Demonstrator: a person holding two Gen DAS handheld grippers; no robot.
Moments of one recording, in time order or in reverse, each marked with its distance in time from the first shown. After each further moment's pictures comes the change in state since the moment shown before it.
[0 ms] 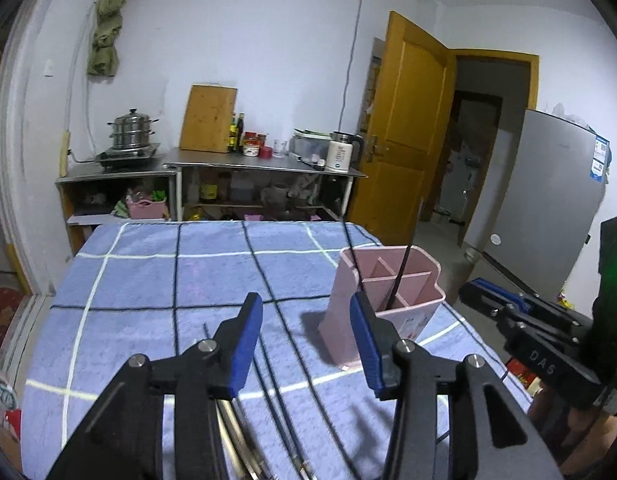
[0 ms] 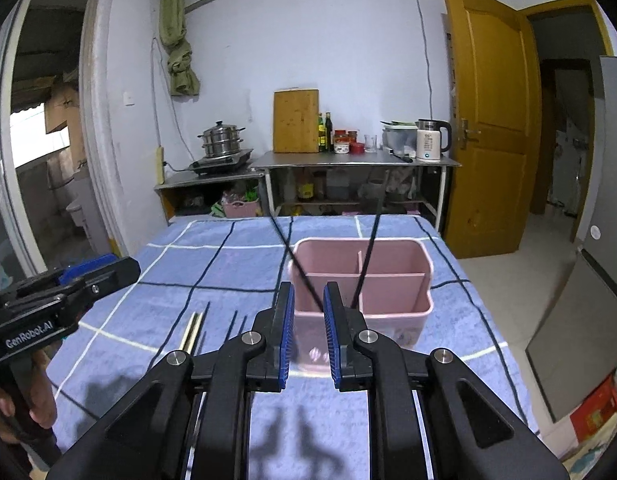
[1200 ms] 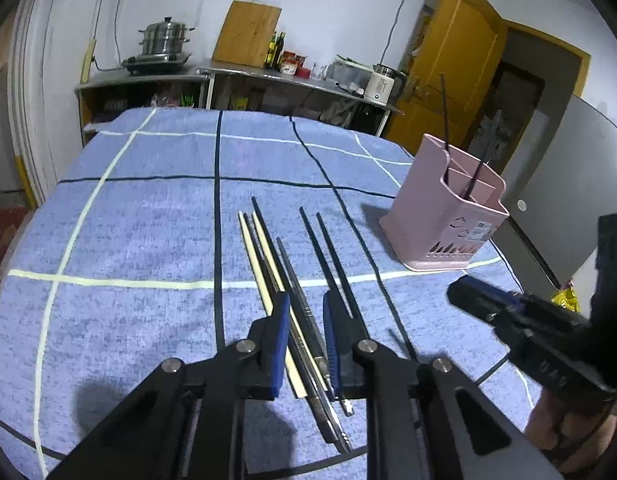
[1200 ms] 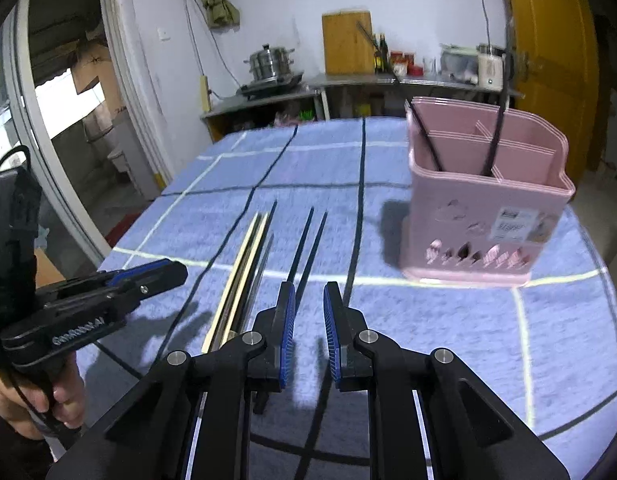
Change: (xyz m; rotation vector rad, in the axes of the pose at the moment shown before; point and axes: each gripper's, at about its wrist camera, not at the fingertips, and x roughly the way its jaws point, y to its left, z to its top) left arm 0.036 0.067 -0.092 -0.140 0.261 0.032; right arm 0.084 0.048 -0.071 0.014 0.275 0.201
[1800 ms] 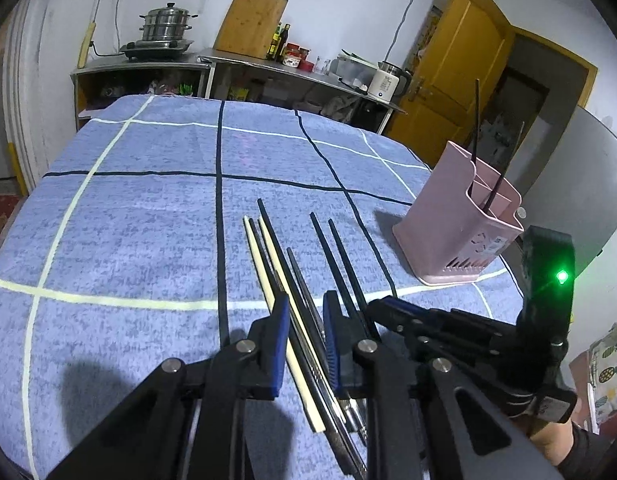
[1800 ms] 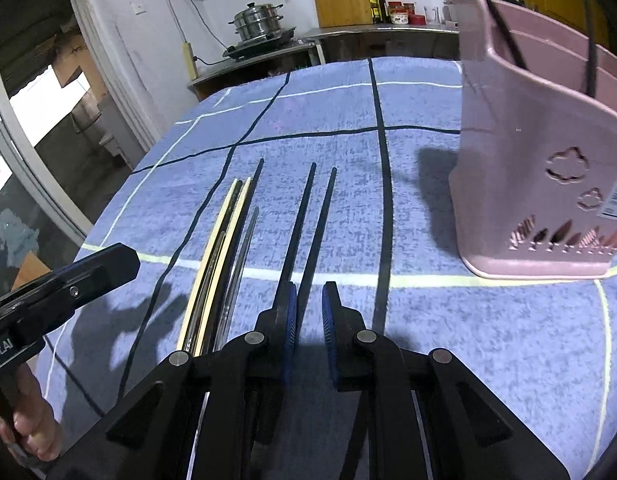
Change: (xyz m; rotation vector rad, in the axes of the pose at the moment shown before) left arm 0.027 0.018 0.018 -0.036 0.024 -0.040; right arm 0.098 -0.004 0.005 0.066 0.144 0.025
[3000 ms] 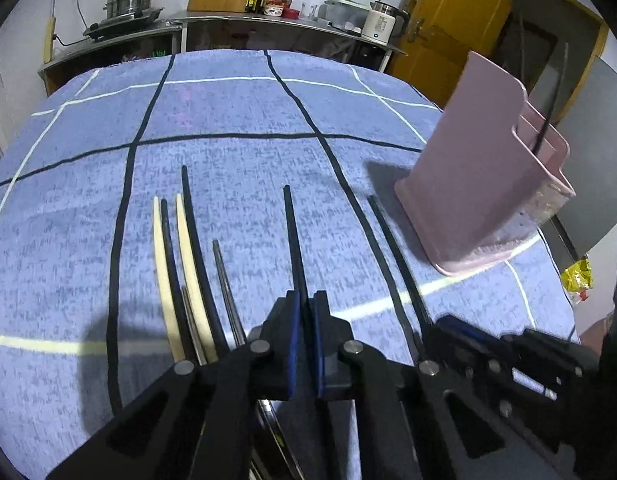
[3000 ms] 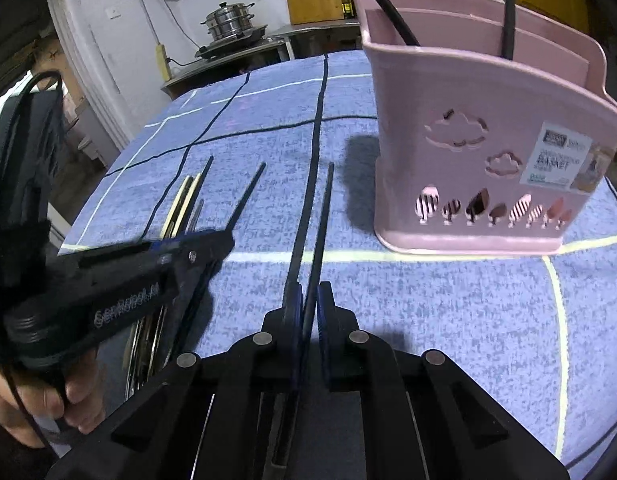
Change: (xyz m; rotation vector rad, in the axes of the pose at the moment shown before) left arm 0.093 -0.047 0.008 0.077 0.193 0.048; right arm -0.023 -0.034 -0.005 0.032 0.003 -0.074
